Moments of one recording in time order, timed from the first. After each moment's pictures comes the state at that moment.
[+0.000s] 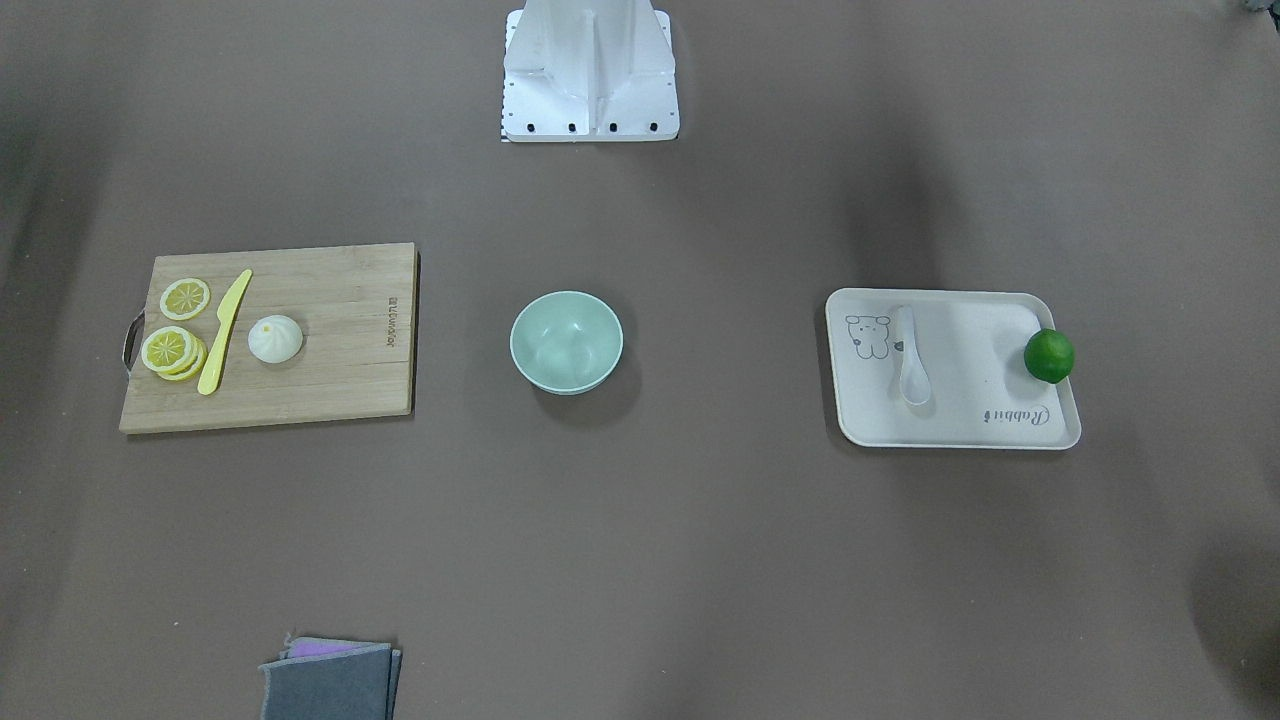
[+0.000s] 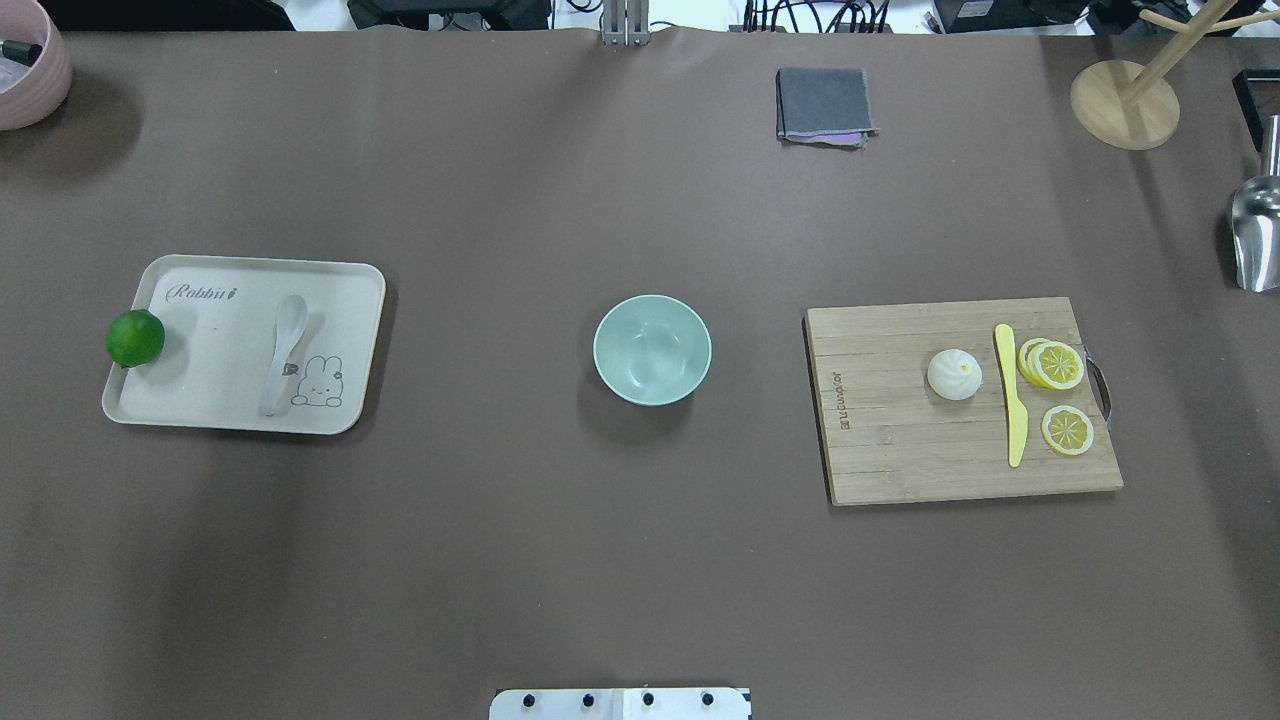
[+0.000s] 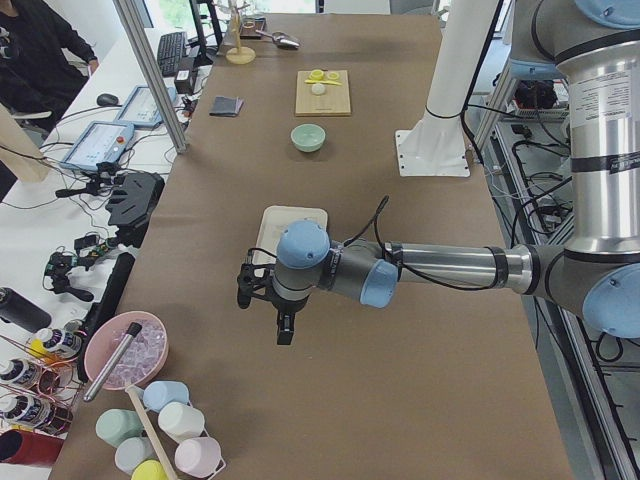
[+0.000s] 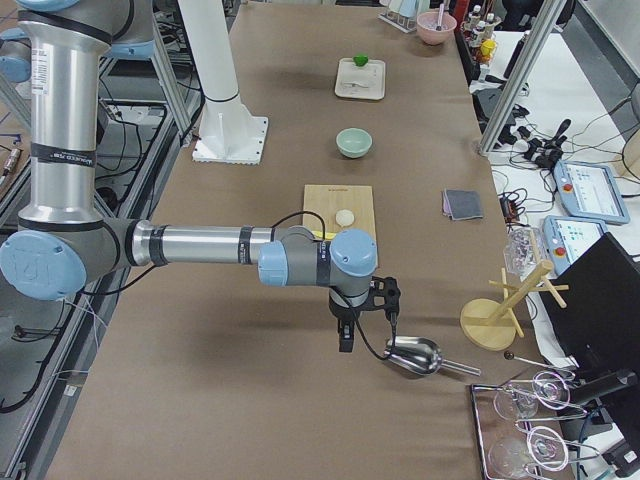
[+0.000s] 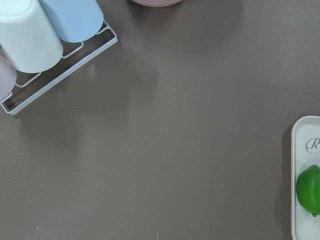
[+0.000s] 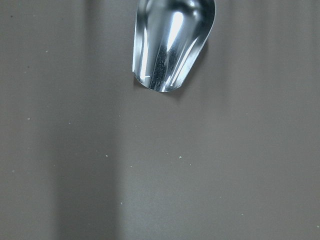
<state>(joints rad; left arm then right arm) -1.56 -1.42 -1.75 -1.86 -2.35 -0.28 1.54 -1.68 1.70 -1.54 2.29 0.03</state>
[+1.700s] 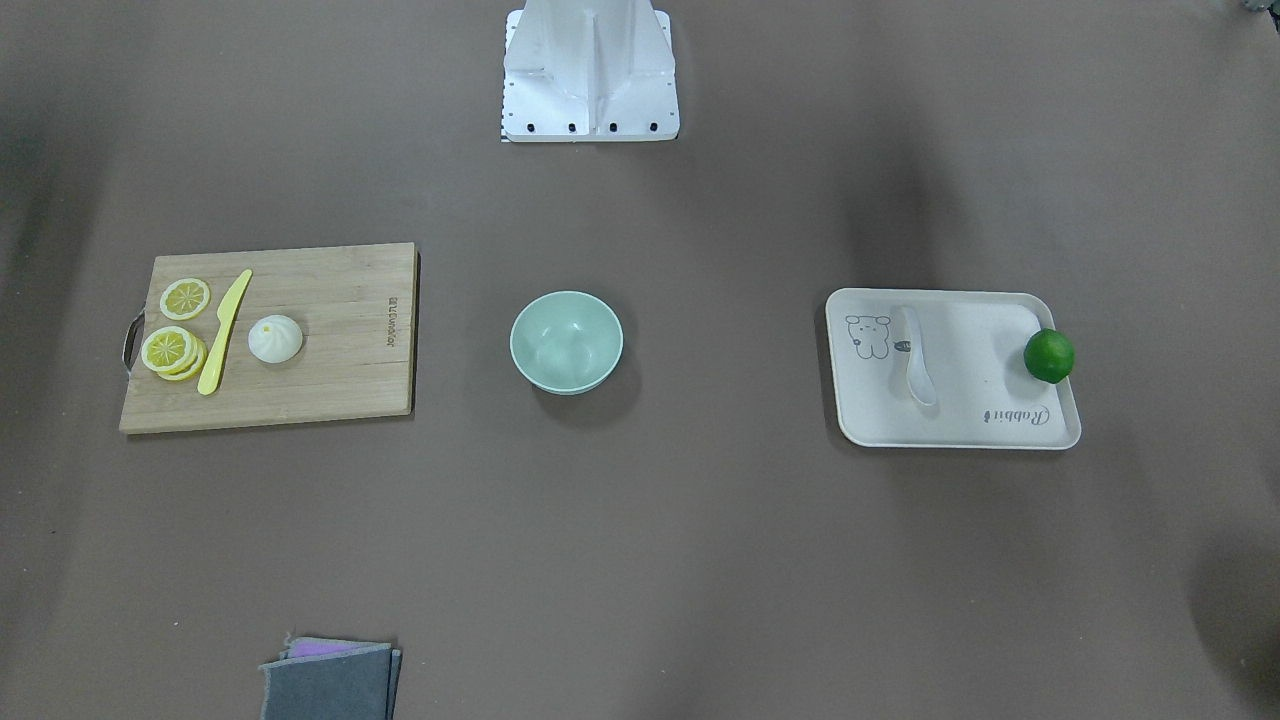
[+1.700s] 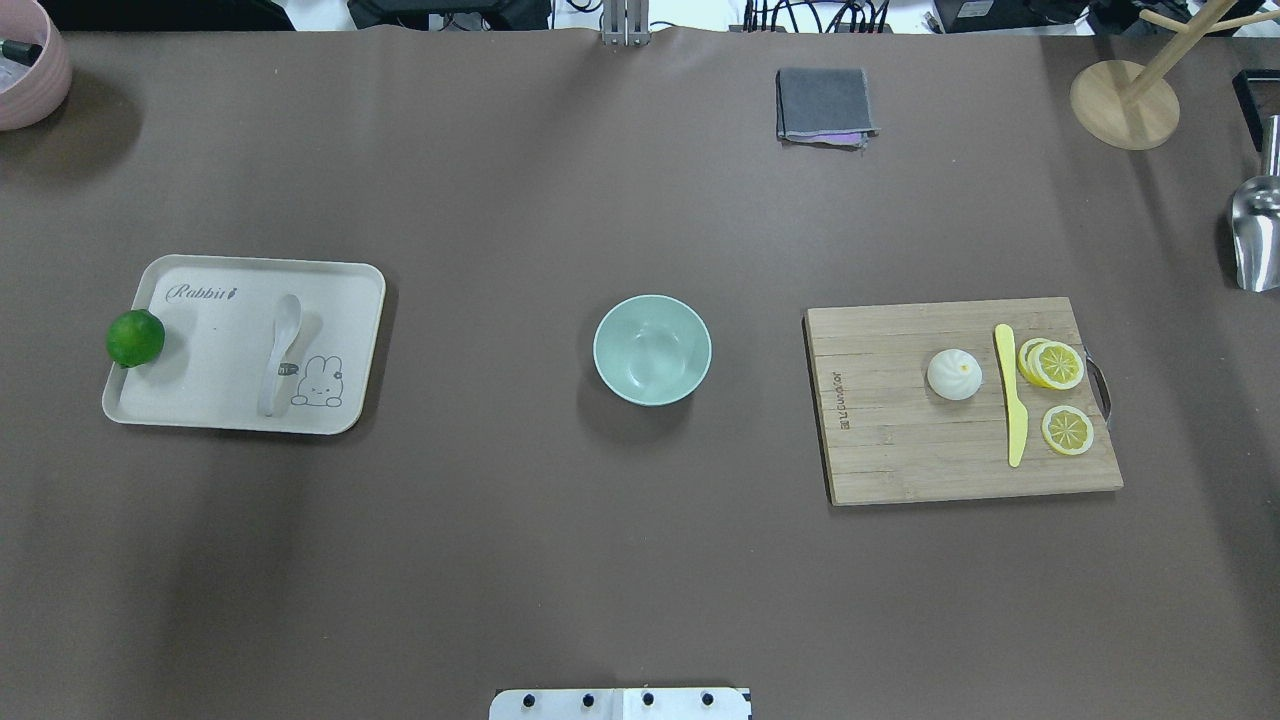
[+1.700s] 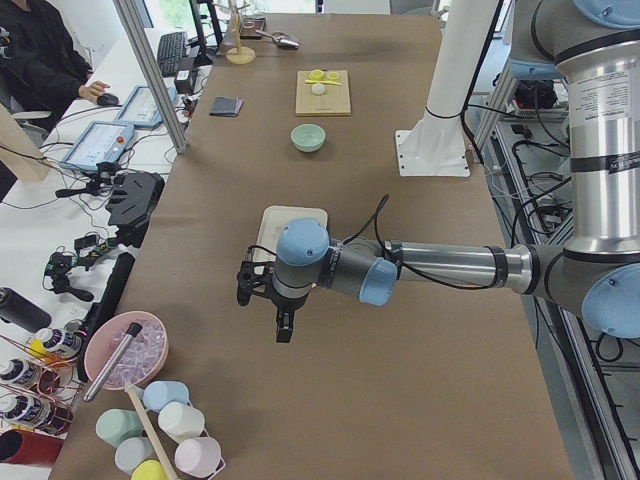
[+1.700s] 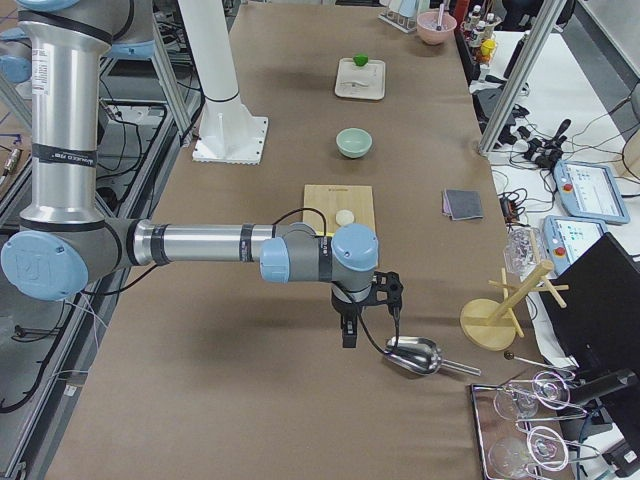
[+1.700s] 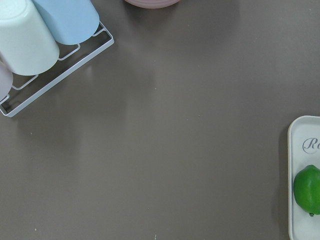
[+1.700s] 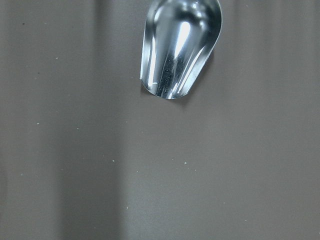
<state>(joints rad) -1.56 -1.42 -1.76 -1.86 -2.34 -0.28 1.54 -1.67 1.71 -1.54 2.30 0.03</state>
